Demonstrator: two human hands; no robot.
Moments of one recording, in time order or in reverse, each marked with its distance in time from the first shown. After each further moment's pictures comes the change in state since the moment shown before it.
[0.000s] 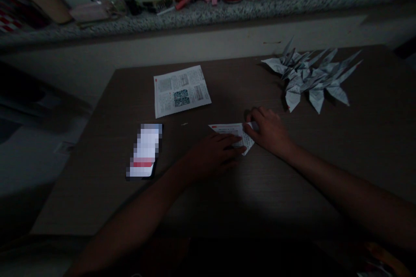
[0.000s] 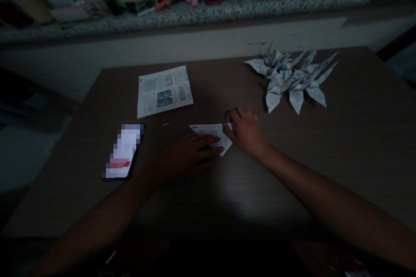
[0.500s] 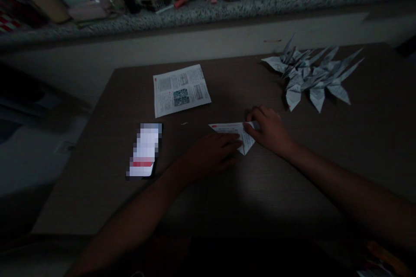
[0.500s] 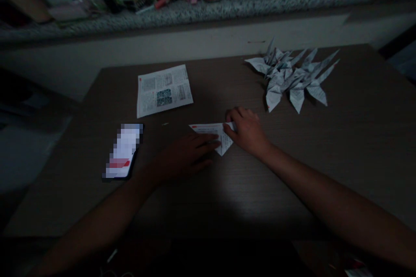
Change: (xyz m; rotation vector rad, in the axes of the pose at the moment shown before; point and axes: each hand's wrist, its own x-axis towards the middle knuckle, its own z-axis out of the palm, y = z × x) left_hand -0.002 -0.002 0.003 0.003 -0.016 -0.052; right_hand -0.001 0.005 0.001 0.079 0.008 -0.023
